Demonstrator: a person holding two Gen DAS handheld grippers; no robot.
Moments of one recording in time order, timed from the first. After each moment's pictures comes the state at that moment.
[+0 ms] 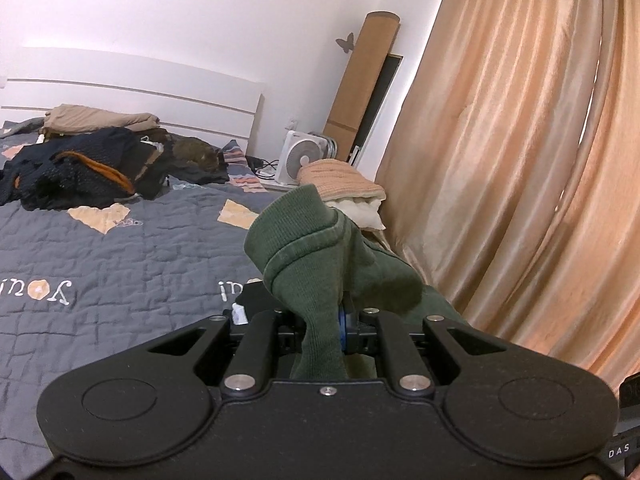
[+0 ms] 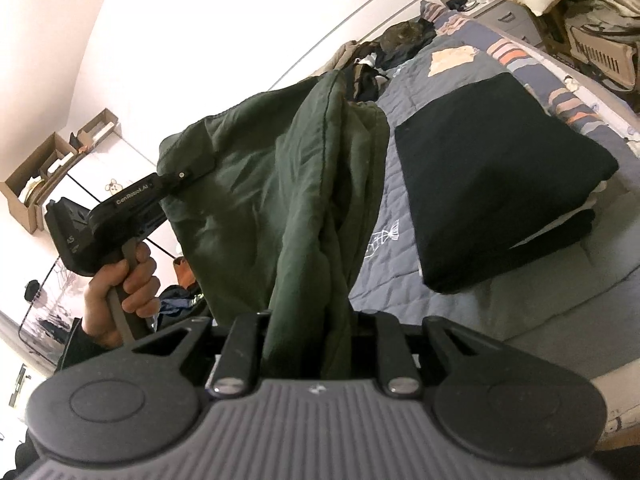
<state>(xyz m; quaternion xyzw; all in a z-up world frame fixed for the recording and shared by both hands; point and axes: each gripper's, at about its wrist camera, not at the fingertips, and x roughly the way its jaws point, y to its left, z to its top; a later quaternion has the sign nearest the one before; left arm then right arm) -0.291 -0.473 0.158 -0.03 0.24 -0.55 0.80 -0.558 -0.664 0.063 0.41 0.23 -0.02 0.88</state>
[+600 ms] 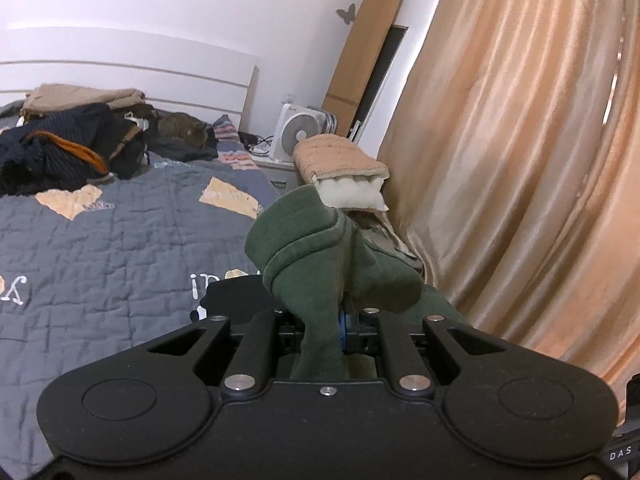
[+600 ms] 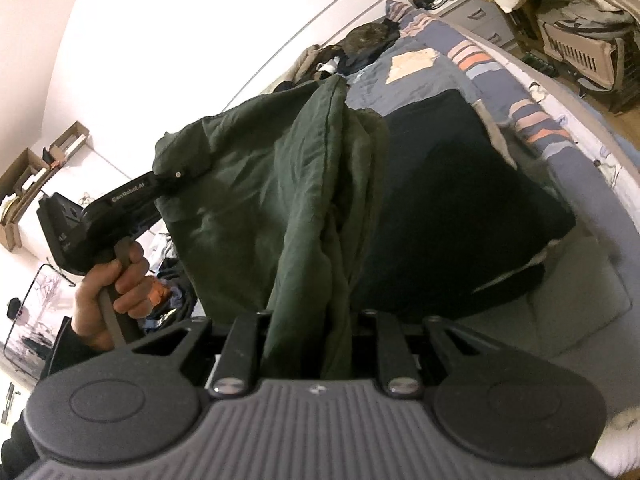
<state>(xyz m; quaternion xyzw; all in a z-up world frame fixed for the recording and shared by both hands) -0.268 -0.589 0.117 -0.02 0.28 -0.55 0.79 -0.534 -0.770 0.033 0.42 0.25 -0.05 0.87</state>
